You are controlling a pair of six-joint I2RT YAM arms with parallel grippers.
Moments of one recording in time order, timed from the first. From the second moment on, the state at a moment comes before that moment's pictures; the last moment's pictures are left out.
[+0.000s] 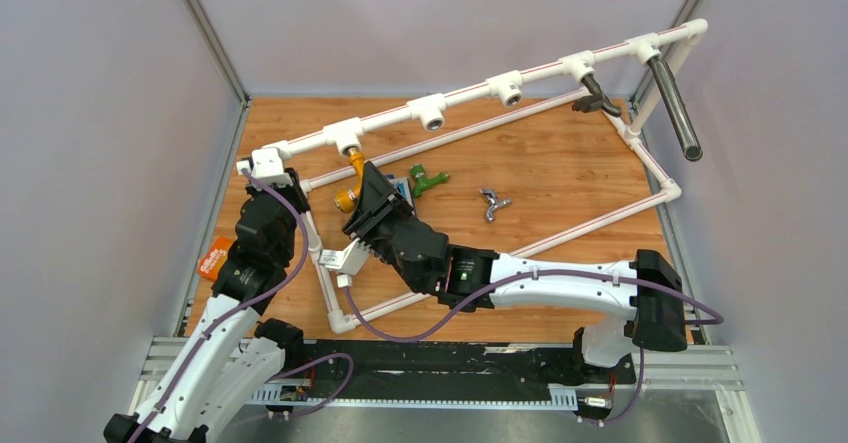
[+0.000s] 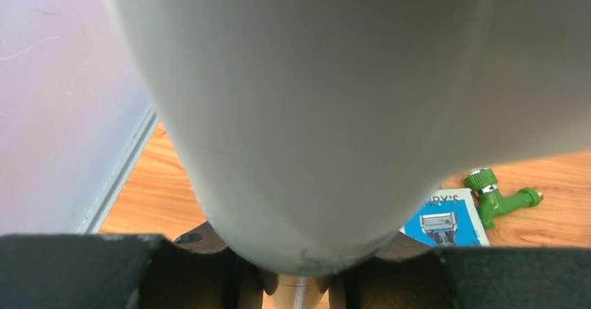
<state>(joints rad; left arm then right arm) -0.37 0.66 0.65 -0.08 -0.51 -0.08 1.36 1.54 1.27 0.27 0.72 -1.90</state>
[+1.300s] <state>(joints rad) -0.37 0.65 0.66 -0.11 -0.51 -0.10 1.36 1.58 1.35 0.19 0.75 -1.85</state>
